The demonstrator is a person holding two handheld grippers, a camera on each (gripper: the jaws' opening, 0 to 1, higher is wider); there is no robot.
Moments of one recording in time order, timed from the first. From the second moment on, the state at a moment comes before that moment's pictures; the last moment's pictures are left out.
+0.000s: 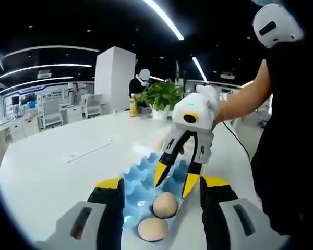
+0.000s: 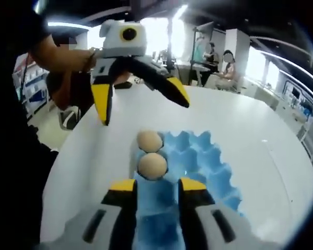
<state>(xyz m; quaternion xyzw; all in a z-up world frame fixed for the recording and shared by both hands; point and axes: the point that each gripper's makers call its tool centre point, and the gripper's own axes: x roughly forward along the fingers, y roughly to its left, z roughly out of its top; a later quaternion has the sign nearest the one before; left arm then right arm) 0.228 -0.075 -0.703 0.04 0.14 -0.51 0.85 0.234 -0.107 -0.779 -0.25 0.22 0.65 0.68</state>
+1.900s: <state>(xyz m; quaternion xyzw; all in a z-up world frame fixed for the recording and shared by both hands) 0.230 -0.086 -0.696 -0.04 0.16 -0.49 0.86 0.240 -0.295 -0.784 -0.25 0.30 0.52 0.76</state>
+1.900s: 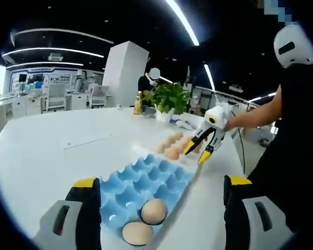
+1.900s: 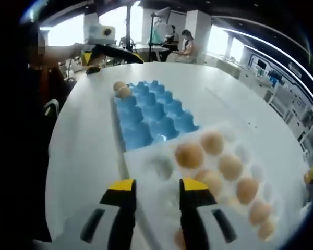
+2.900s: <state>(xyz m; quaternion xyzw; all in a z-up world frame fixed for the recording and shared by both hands) 0.234 -0.080 -0.687 -0.04 0.13 -0.46 0.88 0.256 -0.375 -0.772 -0.25 0.32 0.41 0.82</state>
